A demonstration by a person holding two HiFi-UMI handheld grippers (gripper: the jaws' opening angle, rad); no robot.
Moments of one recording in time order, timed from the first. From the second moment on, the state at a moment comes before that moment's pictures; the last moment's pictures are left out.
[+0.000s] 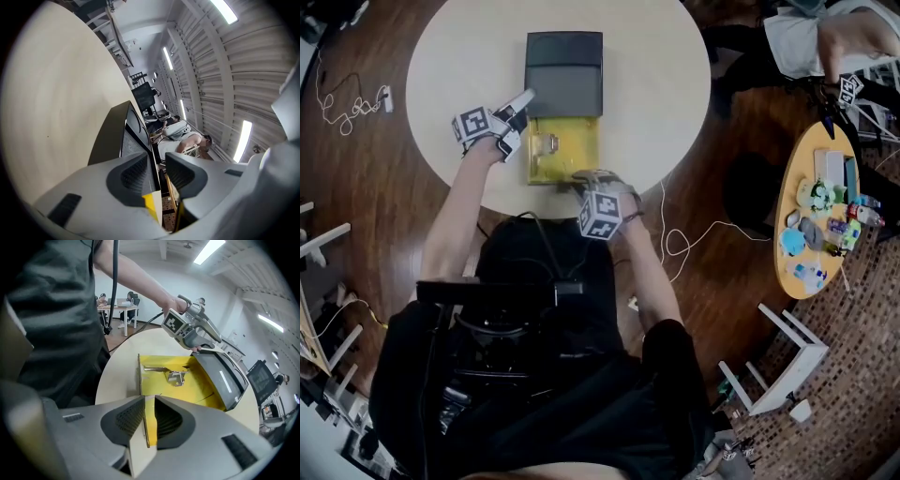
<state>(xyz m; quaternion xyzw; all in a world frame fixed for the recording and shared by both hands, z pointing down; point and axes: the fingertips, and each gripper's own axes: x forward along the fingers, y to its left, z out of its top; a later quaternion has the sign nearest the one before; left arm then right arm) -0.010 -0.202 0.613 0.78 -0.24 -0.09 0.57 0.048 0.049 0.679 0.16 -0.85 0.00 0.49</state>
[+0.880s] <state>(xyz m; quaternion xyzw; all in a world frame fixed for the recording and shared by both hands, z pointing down) -0.008 -0.205 0.626 0.77 -0.24 -0.07 0.59 0.042 0.048 0.711 0.15 -0.82 -0.06 0.54</state>
